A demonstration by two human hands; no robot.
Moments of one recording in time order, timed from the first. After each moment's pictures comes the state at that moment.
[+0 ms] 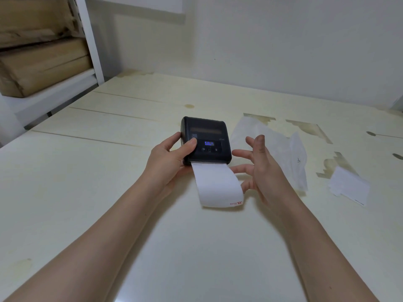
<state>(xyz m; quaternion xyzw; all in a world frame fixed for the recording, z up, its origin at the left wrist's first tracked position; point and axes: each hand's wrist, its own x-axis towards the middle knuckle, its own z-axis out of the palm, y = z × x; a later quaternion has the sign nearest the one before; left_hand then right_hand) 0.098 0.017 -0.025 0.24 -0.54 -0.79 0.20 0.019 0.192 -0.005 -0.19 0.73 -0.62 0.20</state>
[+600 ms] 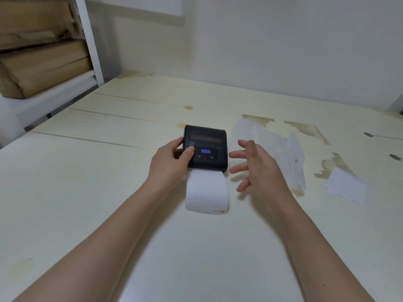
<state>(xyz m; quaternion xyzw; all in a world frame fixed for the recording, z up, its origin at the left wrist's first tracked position) 0.101 0.020 -0.030 0.25 -0.77 -0.55 0.21 0.017 0.193 -0.010 -0.21 0.78 -0.58 0.11</state>
